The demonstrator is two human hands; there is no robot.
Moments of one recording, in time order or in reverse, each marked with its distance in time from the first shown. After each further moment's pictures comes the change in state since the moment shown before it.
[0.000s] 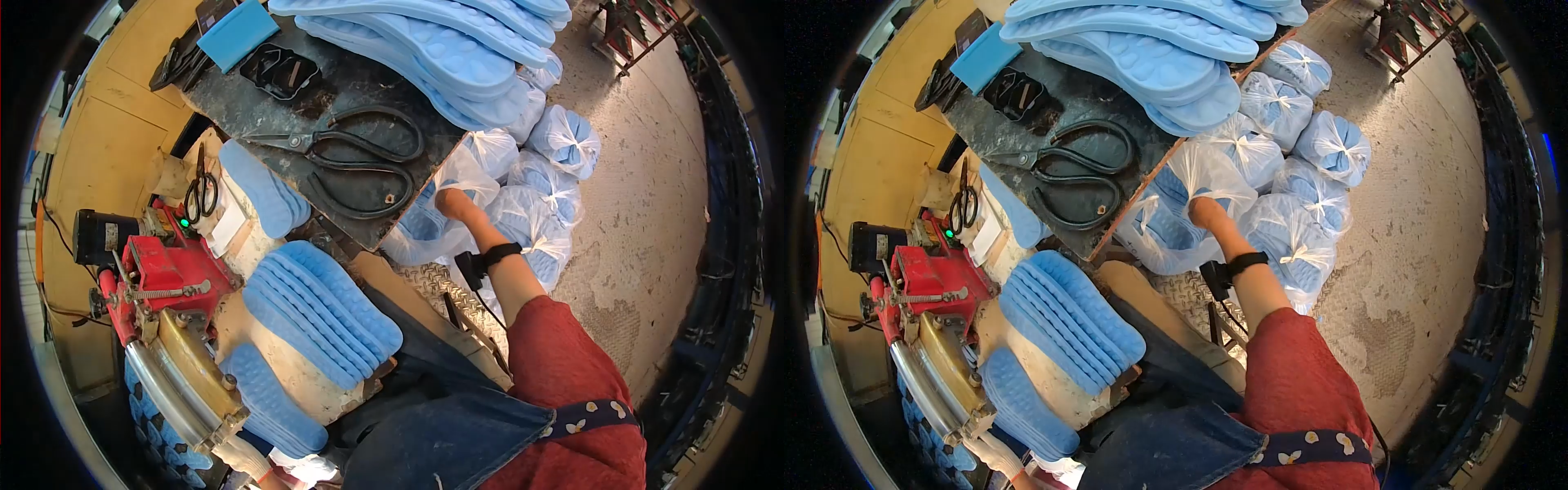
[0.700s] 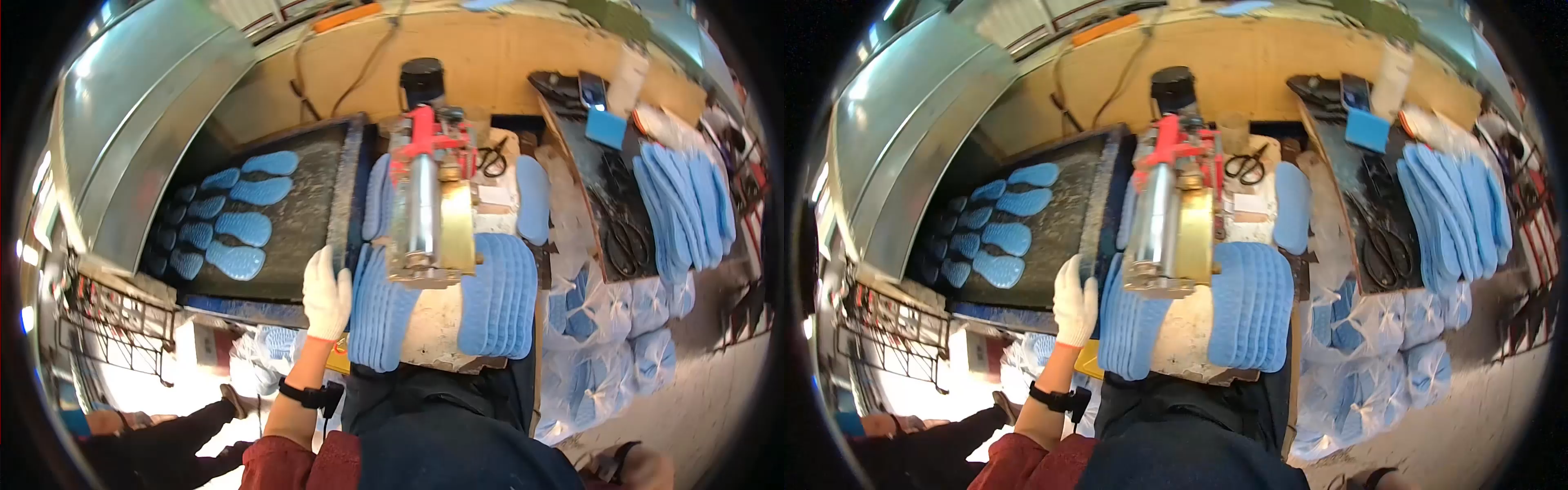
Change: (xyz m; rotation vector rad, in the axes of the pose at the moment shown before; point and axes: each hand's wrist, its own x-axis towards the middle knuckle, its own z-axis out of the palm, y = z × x) left_hand 0.019 -0.041 0.006 -0.512 0.255 0.524; right_hand -0.403 -0.236 -0.341 0.722 0.031 -1.907
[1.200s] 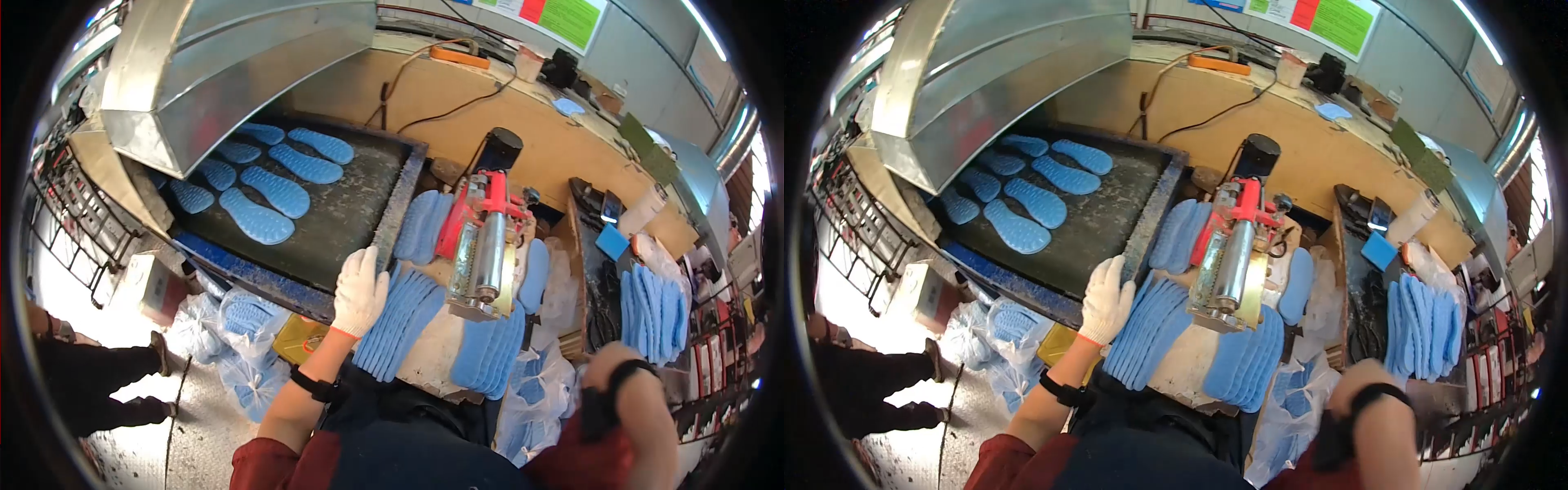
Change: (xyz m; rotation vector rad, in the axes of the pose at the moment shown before) left_hand -0.003 -0.018 -0.016 -0.175 0.135 -0.073; right_hand 0.184 0.065 0.061 0.760 -0.768 -0.434
